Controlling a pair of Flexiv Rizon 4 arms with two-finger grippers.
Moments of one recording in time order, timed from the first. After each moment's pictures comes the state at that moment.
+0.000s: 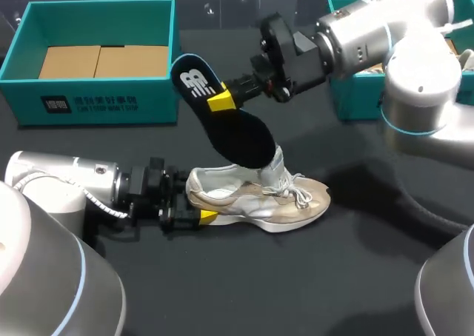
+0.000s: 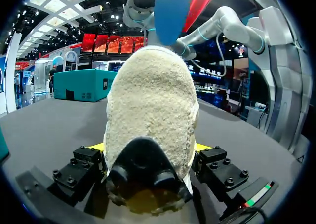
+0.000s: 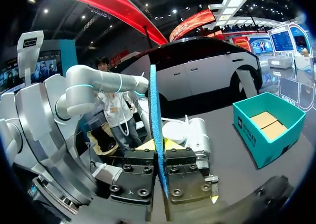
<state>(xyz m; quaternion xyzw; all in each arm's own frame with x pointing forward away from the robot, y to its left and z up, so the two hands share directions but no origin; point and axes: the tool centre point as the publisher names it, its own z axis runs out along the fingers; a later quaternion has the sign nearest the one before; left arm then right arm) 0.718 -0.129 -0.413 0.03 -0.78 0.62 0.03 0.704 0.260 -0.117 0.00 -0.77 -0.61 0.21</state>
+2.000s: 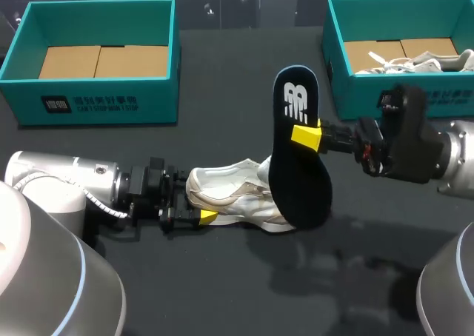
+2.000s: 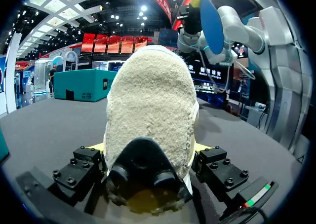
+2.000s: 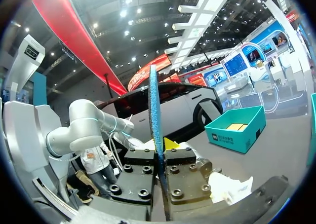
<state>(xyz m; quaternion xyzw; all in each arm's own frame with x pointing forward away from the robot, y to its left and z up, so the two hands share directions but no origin) 0.718 -0.128 -0.413 0.03 -0.78 0.62 0.03 0.610 0.154 -0.078 -0.20 -0.64 -0.74 0.08</state>
